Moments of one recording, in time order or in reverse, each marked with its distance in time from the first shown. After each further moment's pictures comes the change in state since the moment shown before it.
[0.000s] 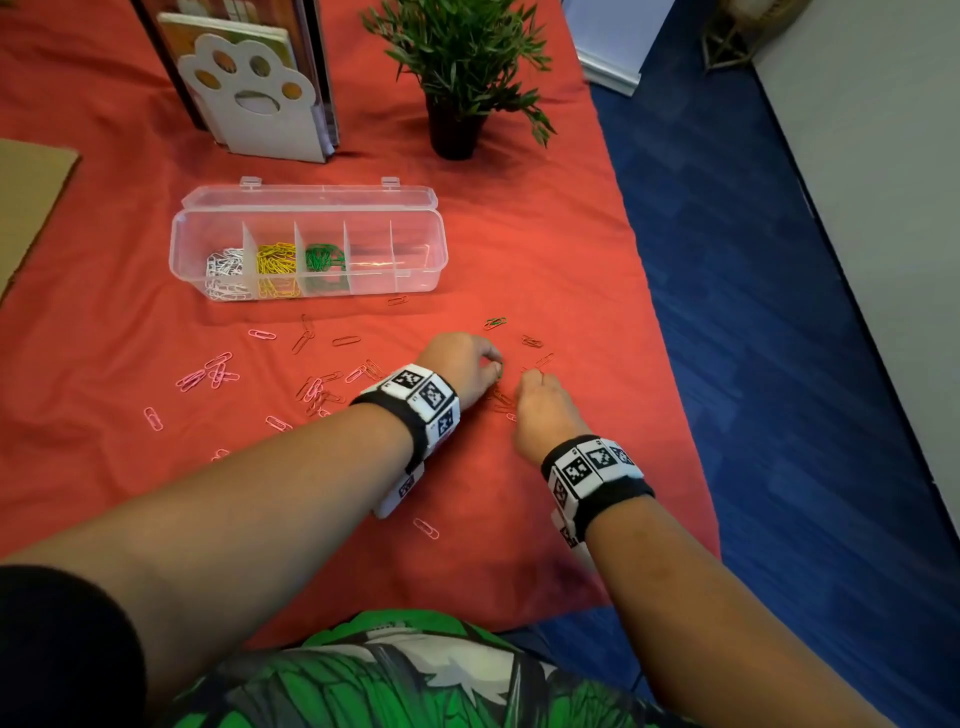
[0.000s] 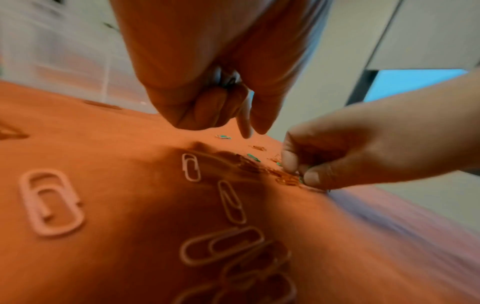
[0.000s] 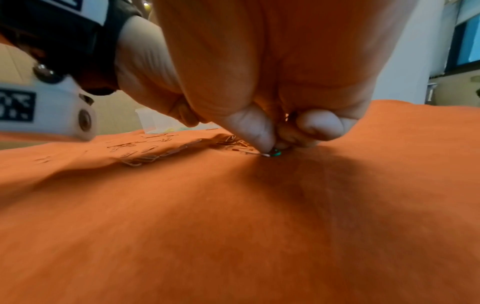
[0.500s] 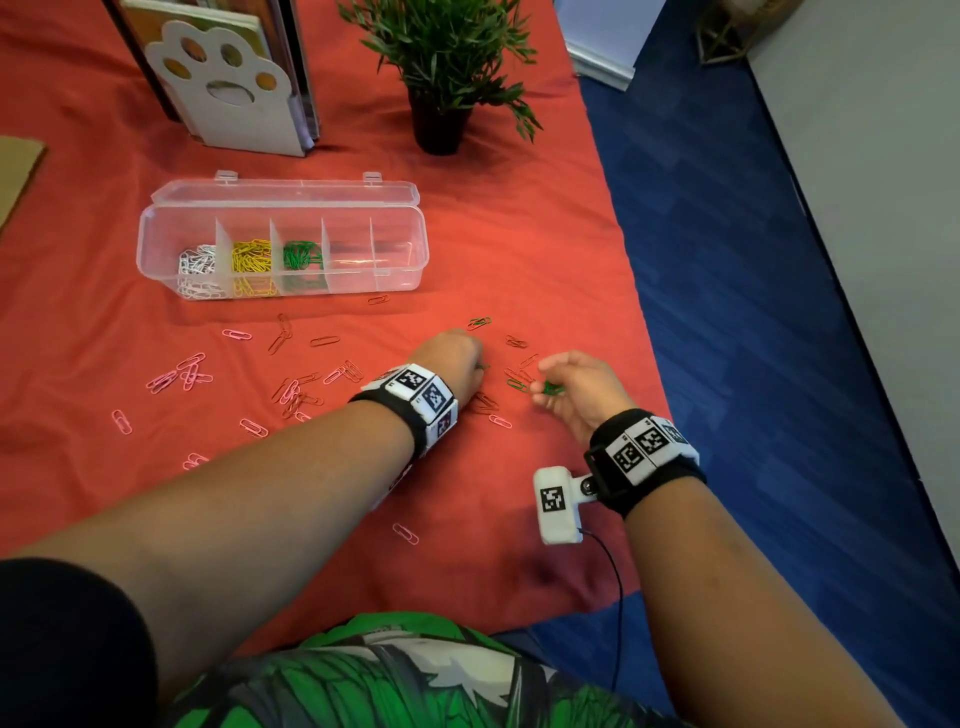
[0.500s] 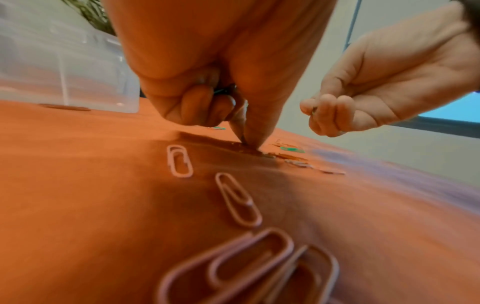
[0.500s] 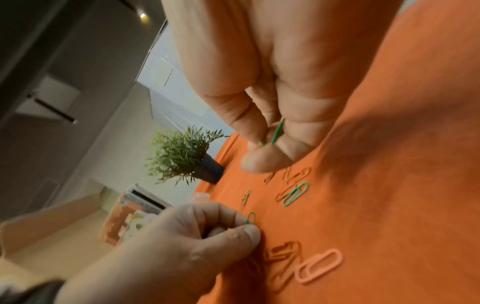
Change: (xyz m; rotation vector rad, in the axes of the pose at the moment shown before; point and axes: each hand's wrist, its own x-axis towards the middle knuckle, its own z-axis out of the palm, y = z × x) left_hand 0.021 0.005 0.014 0.242 -0.106 0.093; right_hand 0.016 0.037 -0.039 1.358 0.021 0.362
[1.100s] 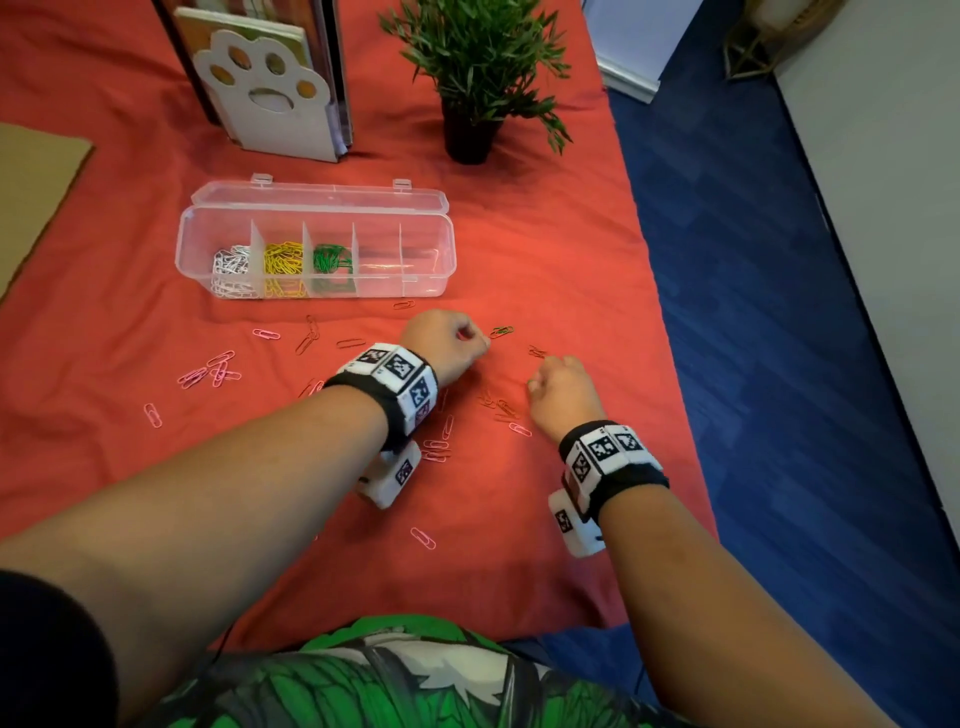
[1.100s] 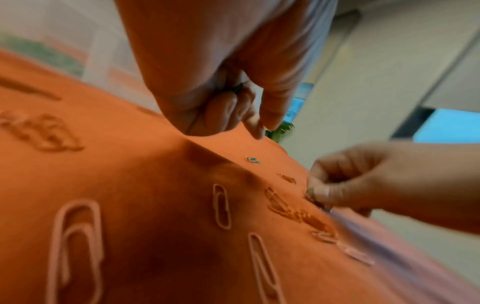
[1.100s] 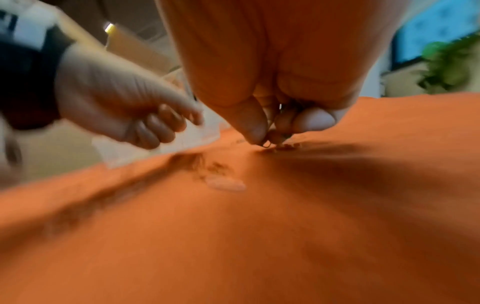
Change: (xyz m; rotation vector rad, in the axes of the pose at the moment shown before) left_hand -0.008 -0.025 -0.031 -0.487 0.158 -0.235; right_hand 0.017 0.017 0.028 -1.131 0.090 -0.445
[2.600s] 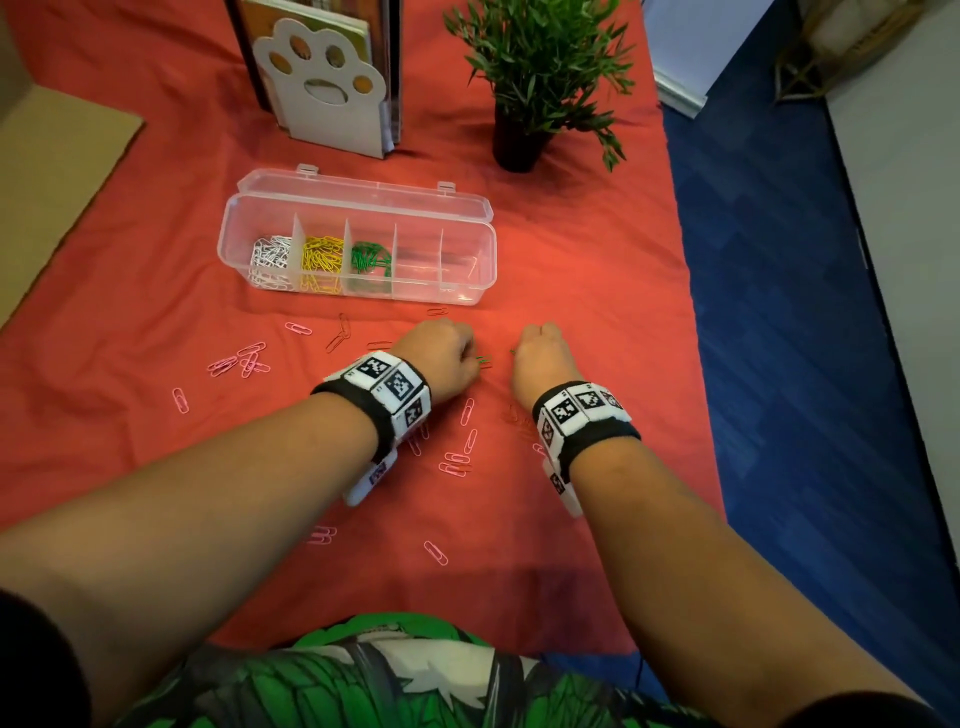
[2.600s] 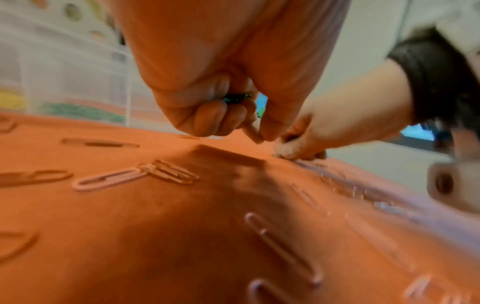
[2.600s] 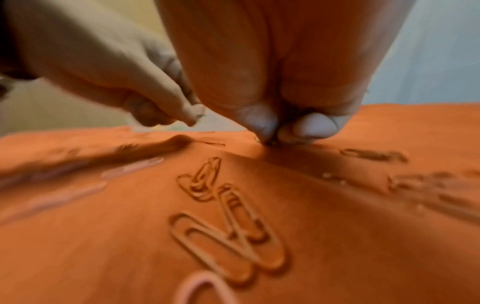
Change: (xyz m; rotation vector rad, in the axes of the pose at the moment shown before) left_hand 0.001 -0.025 -0.027 0.365 -0.084 0.102; right_hand 0.056 -0.064 0.013 -0.280 -0.141 -0.093
